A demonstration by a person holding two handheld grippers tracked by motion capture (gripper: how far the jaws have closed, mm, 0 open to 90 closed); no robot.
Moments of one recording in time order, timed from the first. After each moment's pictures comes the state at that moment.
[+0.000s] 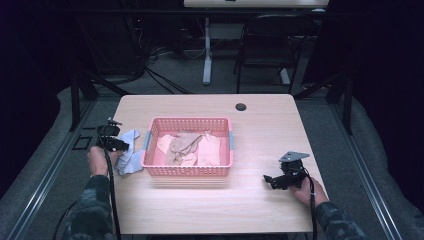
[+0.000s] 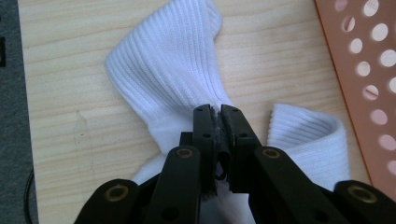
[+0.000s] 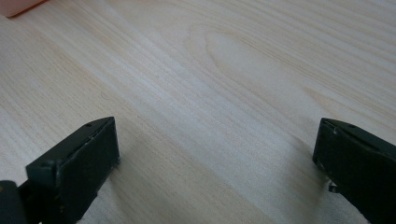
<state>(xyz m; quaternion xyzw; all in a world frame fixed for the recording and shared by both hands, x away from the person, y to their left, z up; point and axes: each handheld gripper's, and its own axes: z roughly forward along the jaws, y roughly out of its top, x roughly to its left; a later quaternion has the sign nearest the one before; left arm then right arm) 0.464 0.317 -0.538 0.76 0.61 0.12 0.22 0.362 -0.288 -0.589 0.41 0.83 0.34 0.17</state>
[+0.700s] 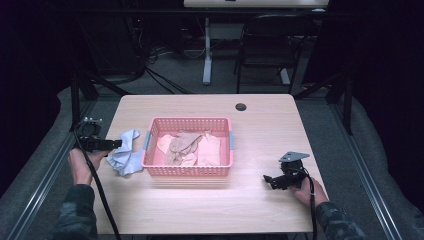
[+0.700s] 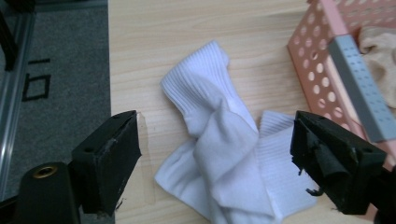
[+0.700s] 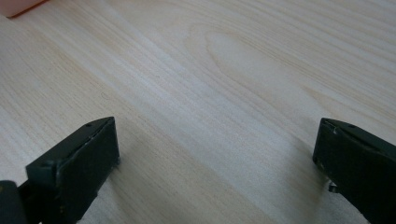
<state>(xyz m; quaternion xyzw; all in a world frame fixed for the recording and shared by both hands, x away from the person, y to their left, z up) 0.408 0.334 -0.475 0.73 0.59 0.21 0.27 0.361 -0.288 -0.589 0.41 0.83 0.34 0.17</state>
